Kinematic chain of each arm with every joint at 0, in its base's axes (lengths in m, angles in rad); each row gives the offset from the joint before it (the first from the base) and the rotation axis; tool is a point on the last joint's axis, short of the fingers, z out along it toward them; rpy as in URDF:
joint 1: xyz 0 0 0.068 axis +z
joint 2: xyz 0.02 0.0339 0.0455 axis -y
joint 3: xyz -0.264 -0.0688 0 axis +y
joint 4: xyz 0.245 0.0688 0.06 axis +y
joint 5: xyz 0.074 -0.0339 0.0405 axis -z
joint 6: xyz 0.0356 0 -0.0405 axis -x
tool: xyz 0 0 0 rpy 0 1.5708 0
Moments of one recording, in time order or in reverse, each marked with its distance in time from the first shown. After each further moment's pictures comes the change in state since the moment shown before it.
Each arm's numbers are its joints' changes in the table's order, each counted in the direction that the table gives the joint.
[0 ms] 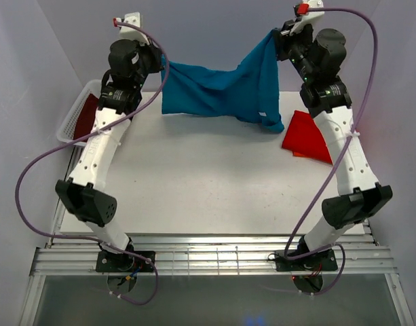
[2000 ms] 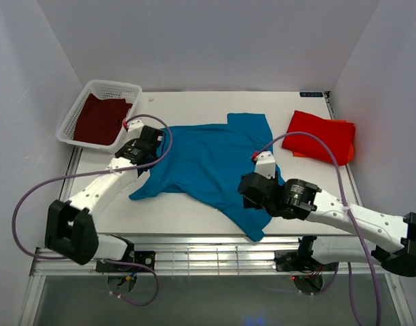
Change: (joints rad) left arm -0.123 0.470 0.972 0.359 -0.501 0.425; right arm 0.937 0.556 0.955 0.913 0.682 -0.917
